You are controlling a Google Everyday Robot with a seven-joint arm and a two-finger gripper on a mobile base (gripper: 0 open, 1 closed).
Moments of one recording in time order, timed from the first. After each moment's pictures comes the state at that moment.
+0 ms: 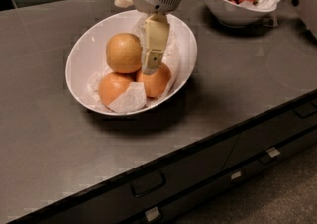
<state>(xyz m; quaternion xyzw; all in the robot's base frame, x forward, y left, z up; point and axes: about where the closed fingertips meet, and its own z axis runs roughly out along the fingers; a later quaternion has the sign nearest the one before) 0.522 0.045 0.990 -0.81 0.54 0.08 0.23</state>
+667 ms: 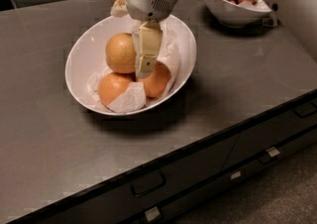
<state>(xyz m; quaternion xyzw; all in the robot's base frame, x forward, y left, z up) 0.528 0.056 0.971 -0.81 0.54 0.10 0.22</state>
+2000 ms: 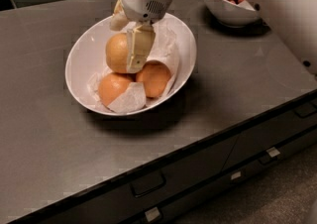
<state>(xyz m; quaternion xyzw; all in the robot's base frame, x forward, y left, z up) 0.542 0.064 0.960 -0.81 0.54 0.11 0.21</state>
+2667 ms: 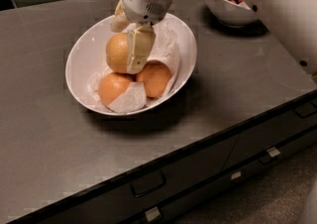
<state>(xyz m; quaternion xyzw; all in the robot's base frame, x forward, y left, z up) 0.545 0.066 0.955 -0.81 0.54 0.11 0.20</state>
